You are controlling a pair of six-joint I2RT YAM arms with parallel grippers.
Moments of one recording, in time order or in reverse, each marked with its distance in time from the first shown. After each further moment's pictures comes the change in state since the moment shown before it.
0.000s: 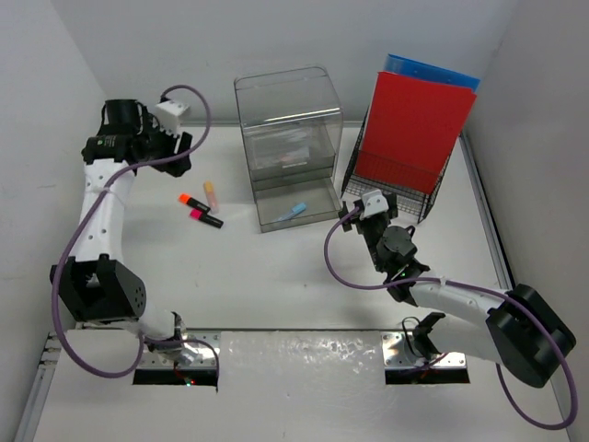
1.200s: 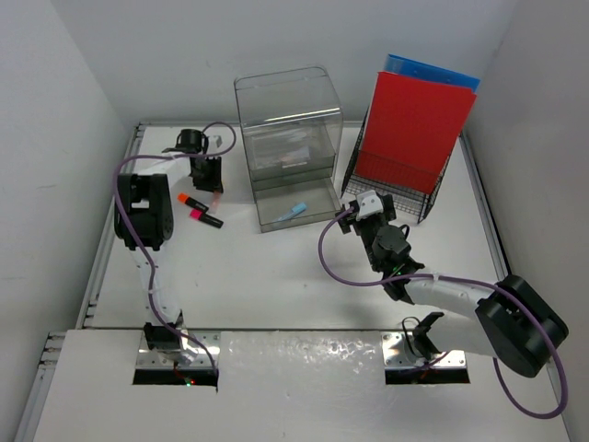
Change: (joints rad) left arm -0.084 0.663 -0.043 0.409 -0.182 -0.483; right arm 0.000 0.071 0.000 0.016 0.025 -0.009
